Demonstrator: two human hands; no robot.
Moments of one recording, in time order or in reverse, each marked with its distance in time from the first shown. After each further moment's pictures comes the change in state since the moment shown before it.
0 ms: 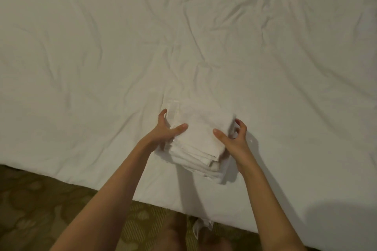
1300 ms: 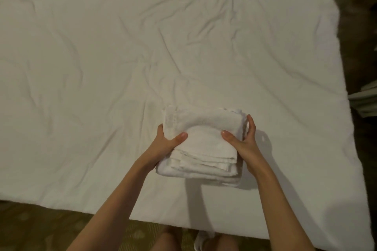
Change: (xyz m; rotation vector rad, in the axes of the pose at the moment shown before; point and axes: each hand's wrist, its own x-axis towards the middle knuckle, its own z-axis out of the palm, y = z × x) left_hand -0.030 0.034 0.059 -0.096 -0.062 0.299; right_hand -0.008 -0.027 -0.080 0.020 0.009 -0.041
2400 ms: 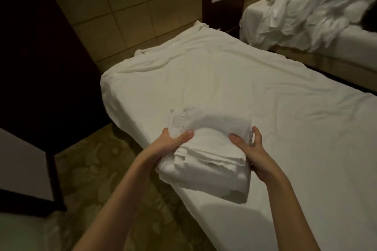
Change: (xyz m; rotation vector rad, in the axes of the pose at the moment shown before) left_hand -0.315 0.038 -0.087 -0.191 0.741 0.018; right_hand -0.183 -0.128 0.126 -0.233 -0.744 -0.191
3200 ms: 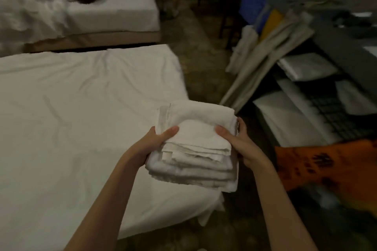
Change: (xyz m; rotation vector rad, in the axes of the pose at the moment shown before) left_hand -0.255 0.028 0.475 0.261 -1.198 0.073; right_hand -0.469 0.151 -0.317 0.373 1.003 0.053
